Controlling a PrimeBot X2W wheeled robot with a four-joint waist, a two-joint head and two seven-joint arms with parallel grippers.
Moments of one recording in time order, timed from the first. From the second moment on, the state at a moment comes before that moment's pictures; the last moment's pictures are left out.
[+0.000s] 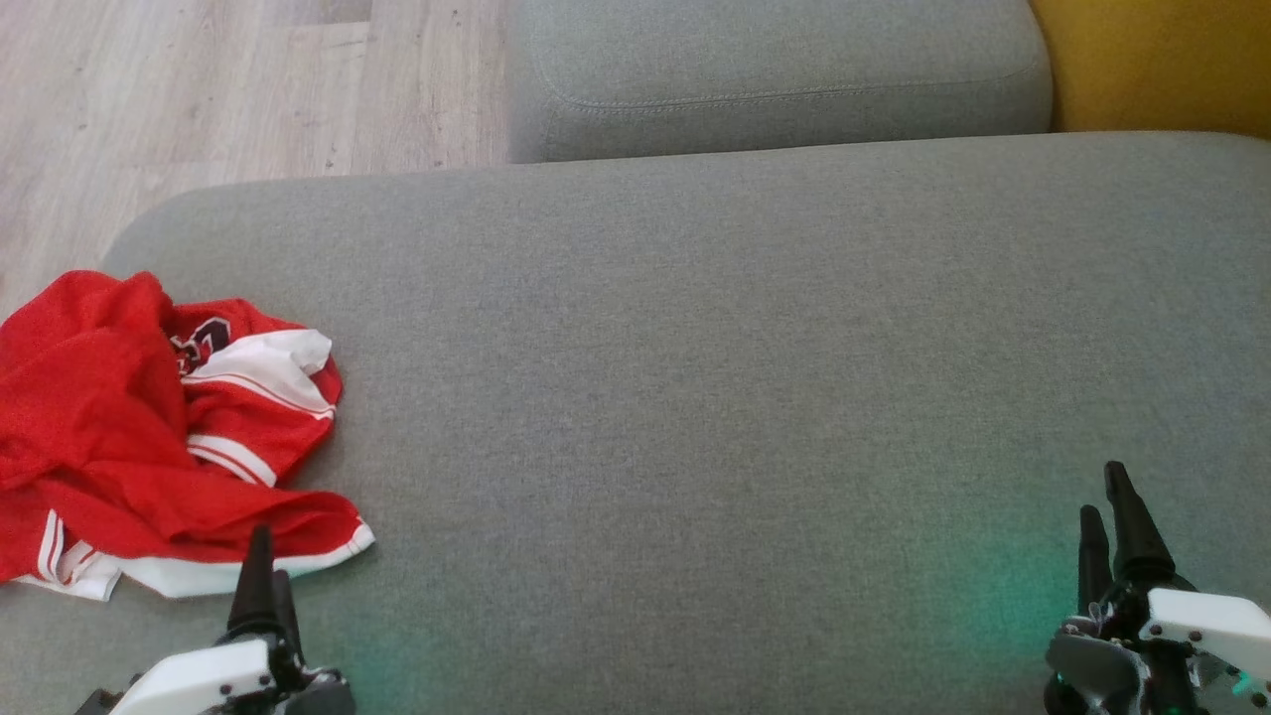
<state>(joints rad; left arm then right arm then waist) 0.00 0.04 0.05 0.33 -1.61 -0.12 0.09 0.01 -0.04 -0.12 0.32 1.61 0.13 0.10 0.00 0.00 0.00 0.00</state>
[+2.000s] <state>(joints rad) -0.02 0.11 -0.12 0.22 -0.74 -0.06 -0.08 0.05 -0.09 0.03 0.09 0.90 0.13 0.02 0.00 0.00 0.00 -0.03</state>
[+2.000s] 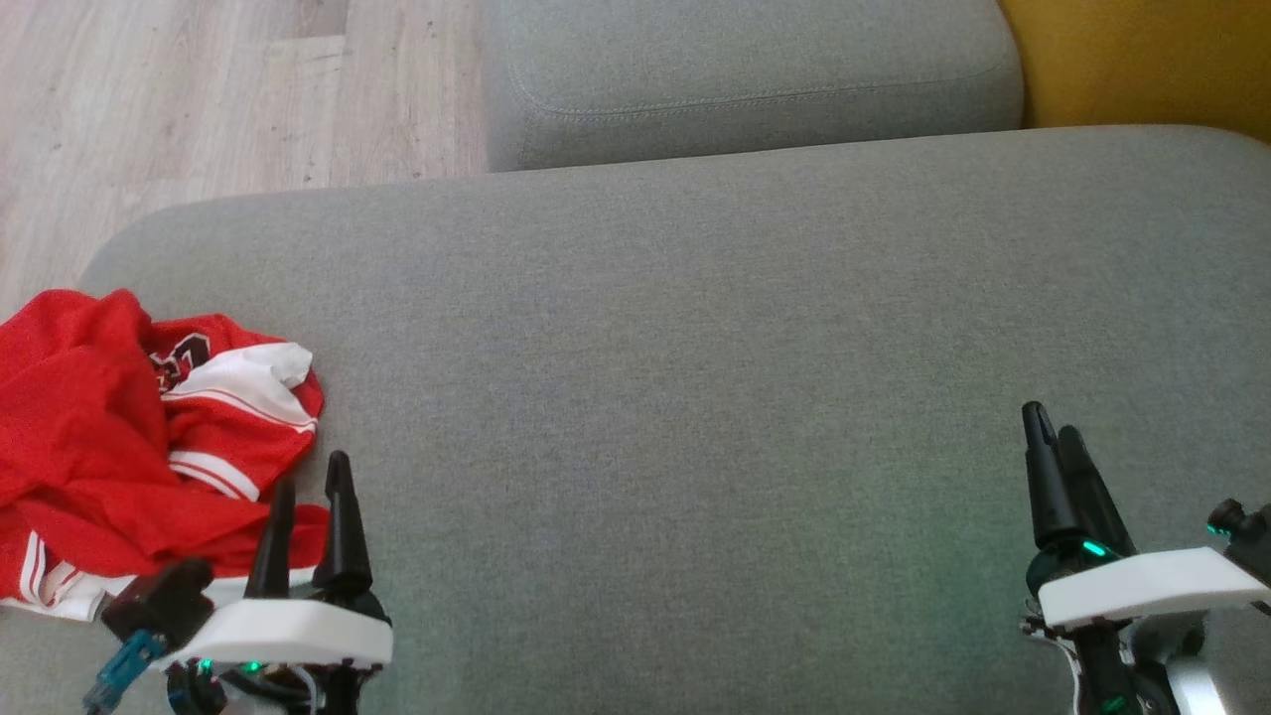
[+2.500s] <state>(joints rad) -0.02 0.13 -0.16 0.22 -0.57 -0.03 -0.12 0.08 -0.09 0.06 0.04 0.75 0.13 0.01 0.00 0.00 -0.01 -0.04</state>
